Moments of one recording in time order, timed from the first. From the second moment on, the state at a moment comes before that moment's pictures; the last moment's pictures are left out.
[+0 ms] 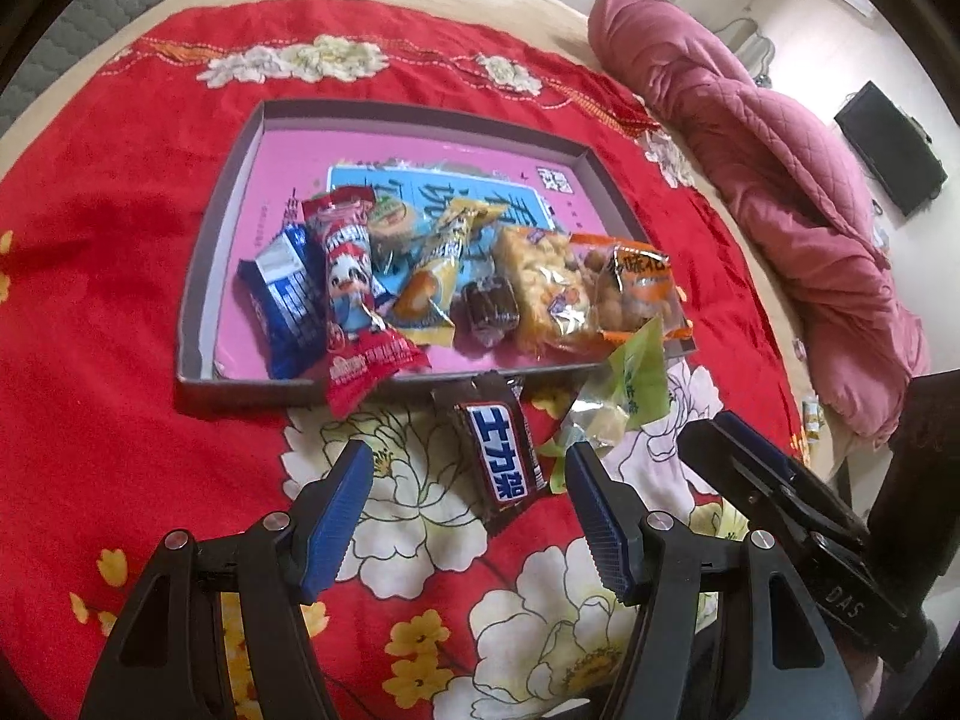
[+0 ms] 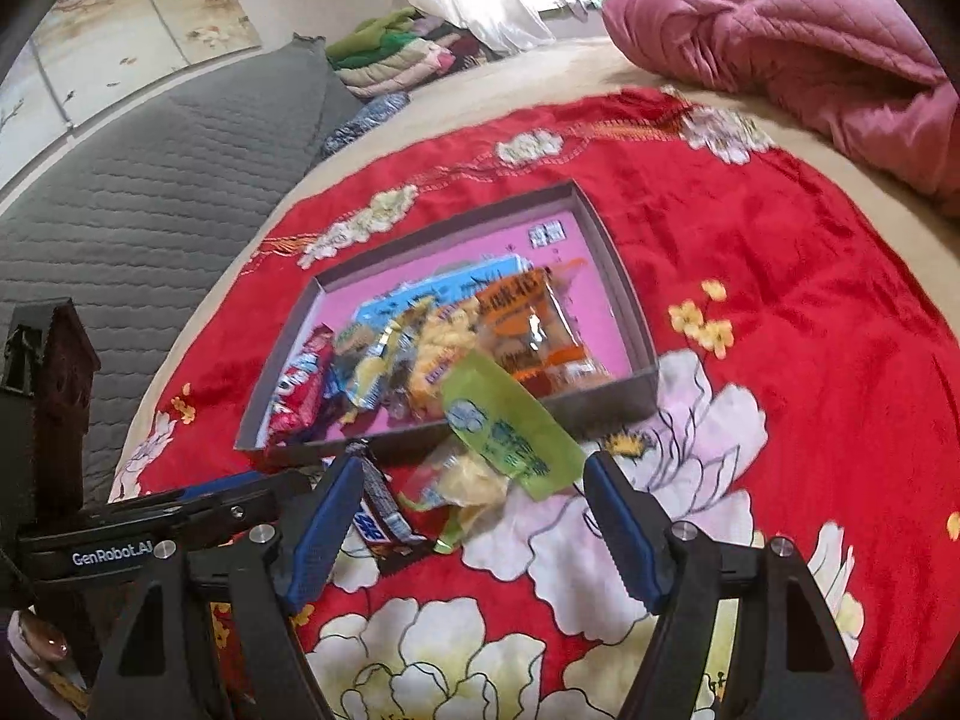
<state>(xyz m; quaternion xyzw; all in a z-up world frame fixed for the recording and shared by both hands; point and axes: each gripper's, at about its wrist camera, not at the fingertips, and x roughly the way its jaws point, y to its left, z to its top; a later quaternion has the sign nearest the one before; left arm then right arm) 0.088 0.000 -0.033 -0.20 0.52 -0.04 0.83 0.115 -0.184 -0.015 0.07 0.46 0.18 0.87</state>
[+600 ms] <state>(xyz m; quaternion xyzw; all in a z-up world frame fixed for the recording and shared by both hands) 0.100 -0.003 -0.058 -0.21 0.54 -0.04 0.82 0.131 -0.199 -0.065 0.16 0.53 0.18 0.82</state>
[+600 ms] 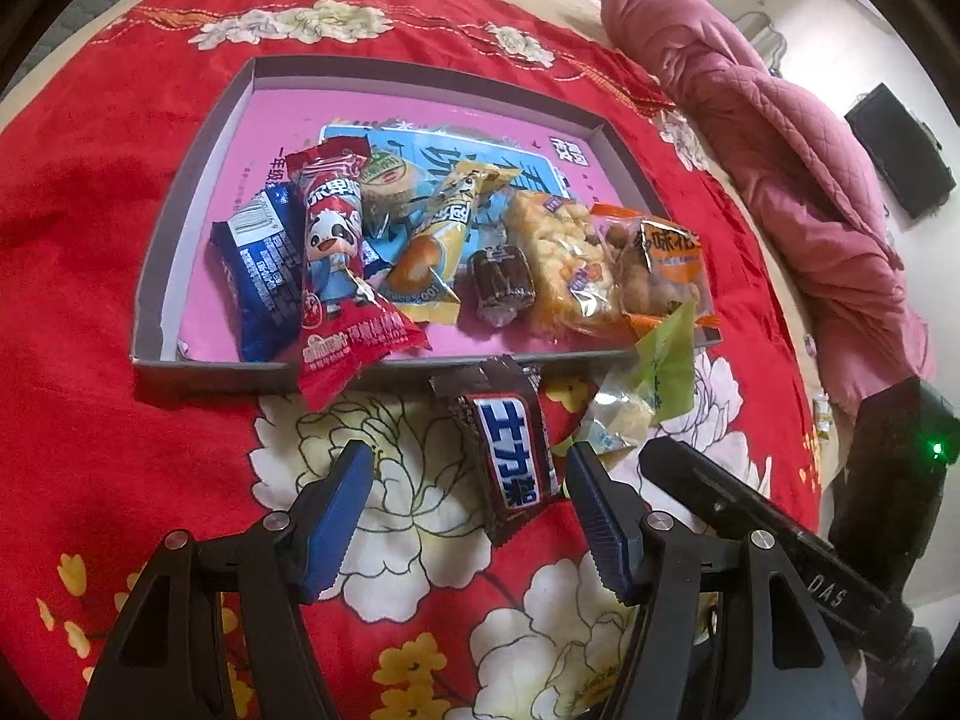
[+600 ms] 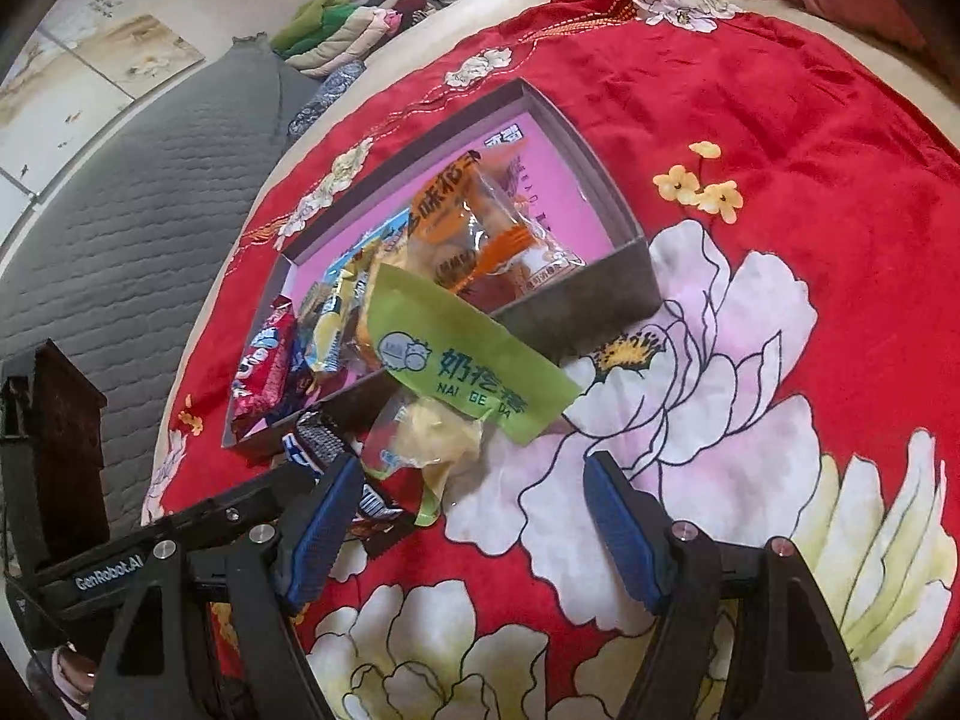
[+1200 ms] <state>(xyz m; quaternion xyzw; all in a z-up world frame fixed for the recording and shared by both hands) 0.126 -0.001 -0.075 -0.27 0.54 -0.07 0.79 0.138 -0.178 -0.074 0.12 0.51 0.19 0.83</state>
